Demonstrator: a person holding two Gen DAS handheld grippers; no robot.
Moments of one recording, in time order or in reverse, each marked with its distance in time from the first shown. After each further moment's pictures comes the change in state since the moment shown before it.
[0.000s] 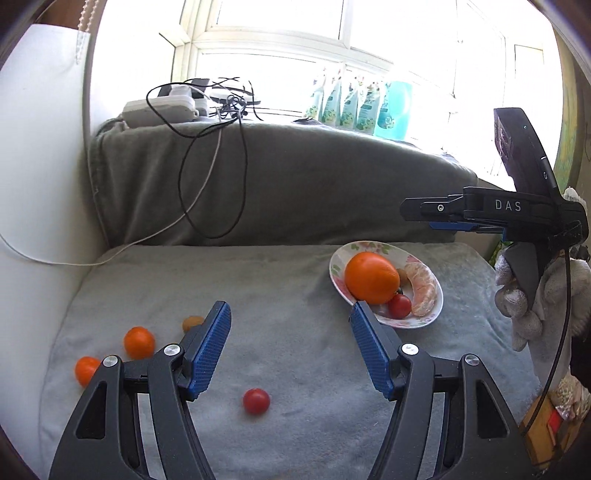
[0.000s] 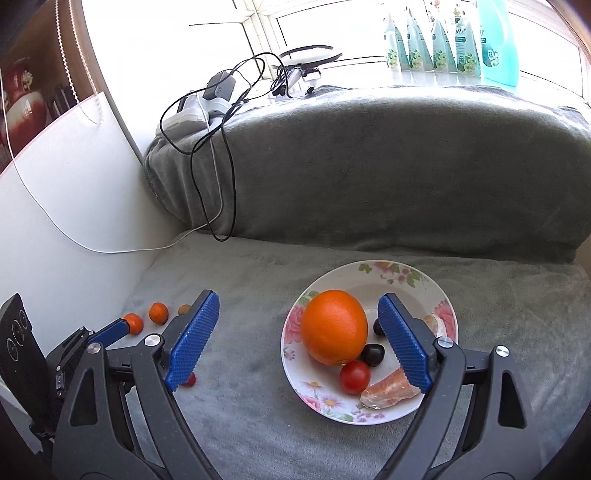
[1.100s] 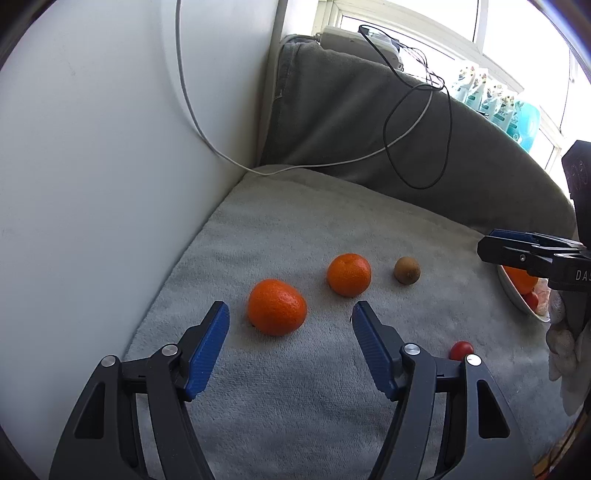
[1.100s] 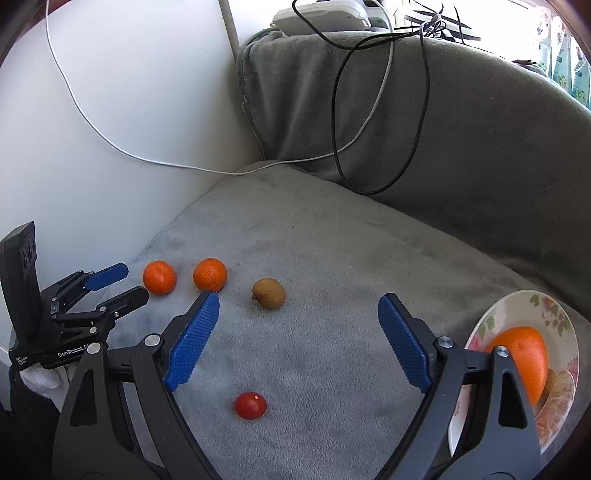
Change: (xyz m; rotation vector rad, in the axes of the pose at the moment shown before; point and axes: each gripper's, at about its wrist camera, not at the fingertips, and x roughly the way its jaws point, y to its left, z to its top) left arm 0.000 0.149 -0.059 -0.274 0.123 0.271; right arm 0.121 0.132 -0.024 -0.302 0.183 0.142
